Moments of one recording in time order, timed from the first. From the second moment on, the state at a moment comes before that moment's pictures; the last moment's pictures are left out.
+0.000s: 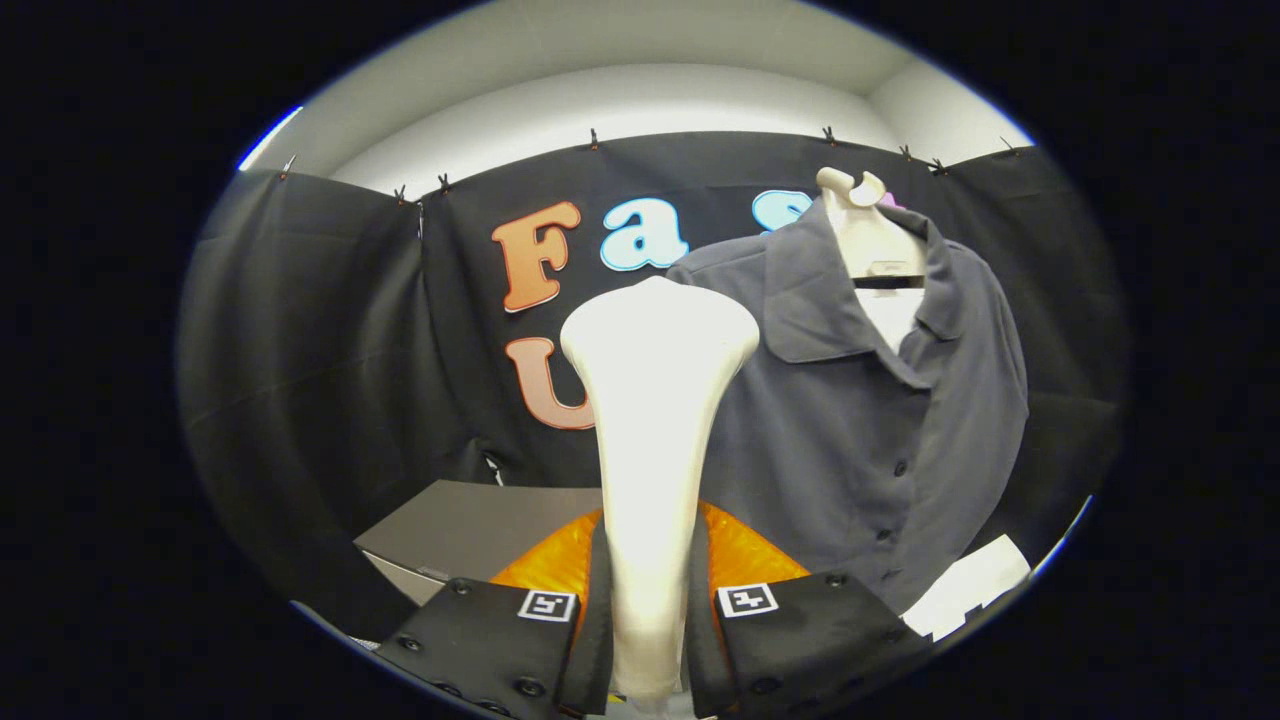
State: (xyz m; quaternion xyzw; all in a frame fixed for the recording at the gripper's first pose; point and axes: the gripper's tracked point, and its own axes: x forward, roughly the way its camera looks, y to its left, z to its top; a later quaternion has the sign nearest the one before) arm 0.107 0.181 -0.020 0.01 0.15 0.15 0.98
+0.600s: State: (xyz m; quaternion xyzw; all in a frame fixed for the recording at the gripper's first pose) arm 0.148 0.073 -0.024 0.00 0.14 0.09 0.99
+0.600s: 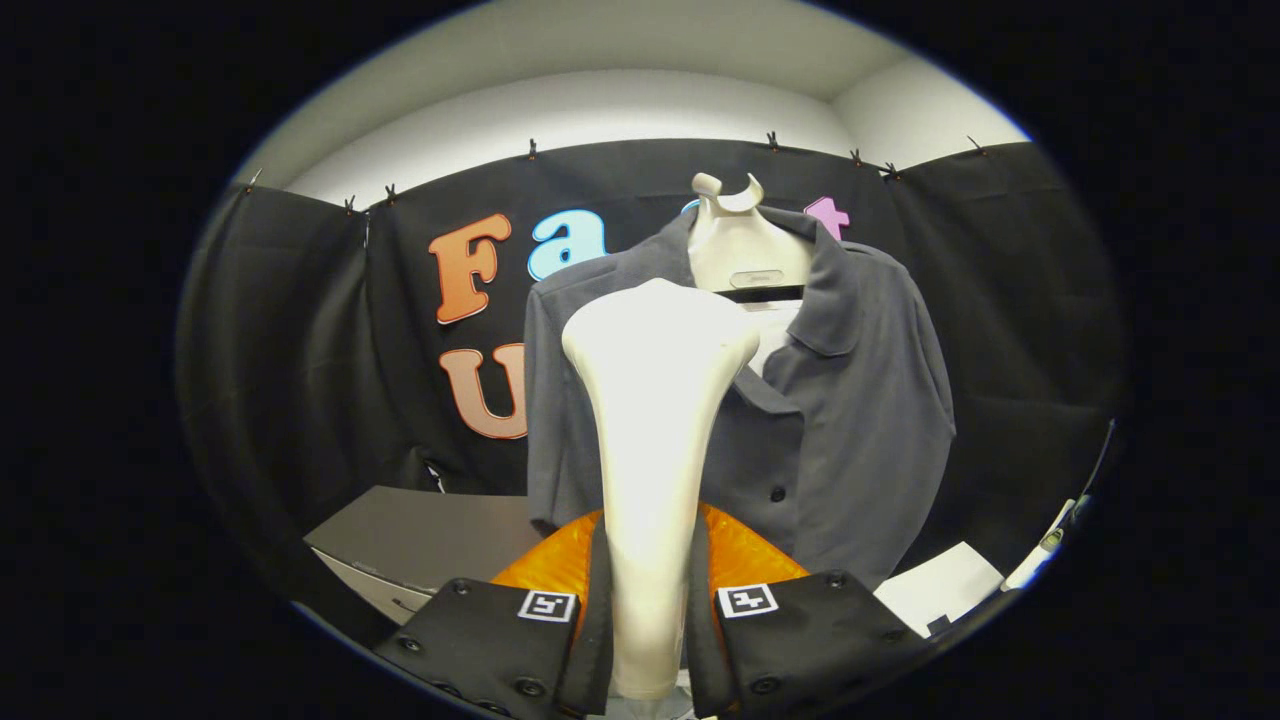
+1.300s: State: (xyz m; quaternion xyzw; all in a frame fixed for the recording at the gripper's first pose) arm 0.187 0.046 -0.074 -0.01 0.15 0.09 0.98
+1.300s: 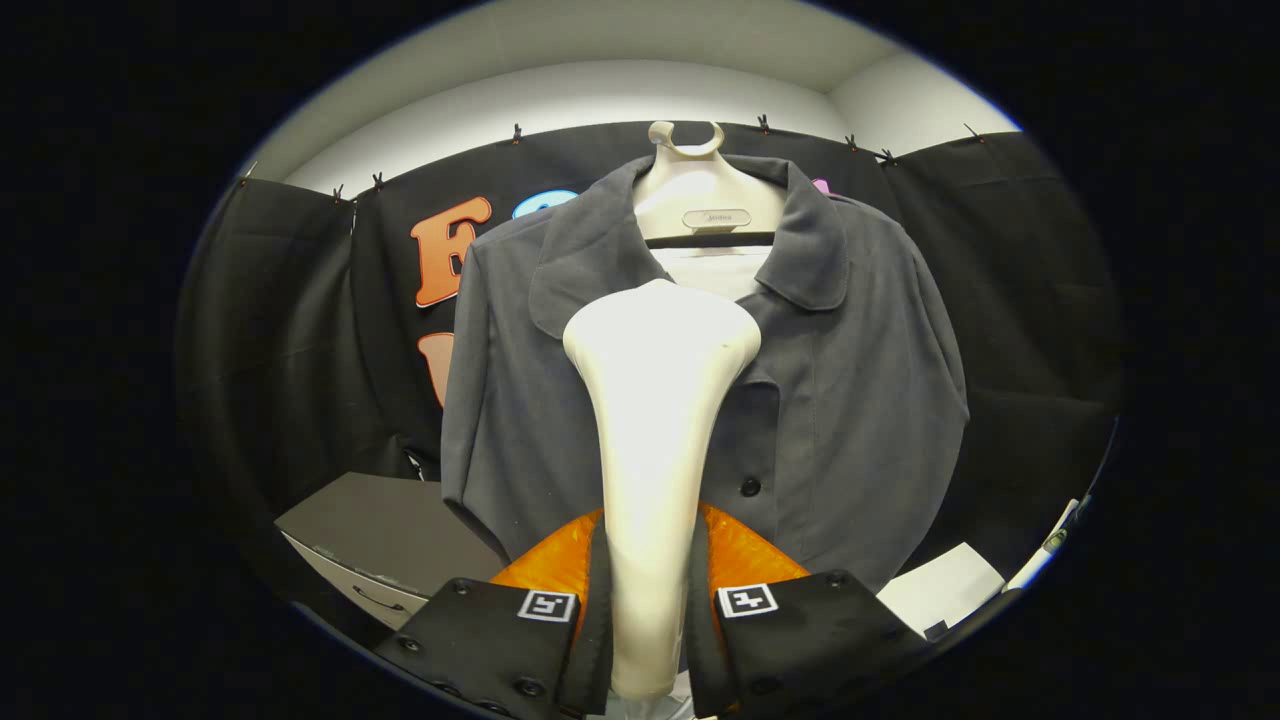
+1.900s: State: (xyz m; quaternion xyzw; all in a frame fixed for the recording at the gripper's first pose) arm 0.178 0.045 -0.129 -0.02 0.18 0.10 0.98
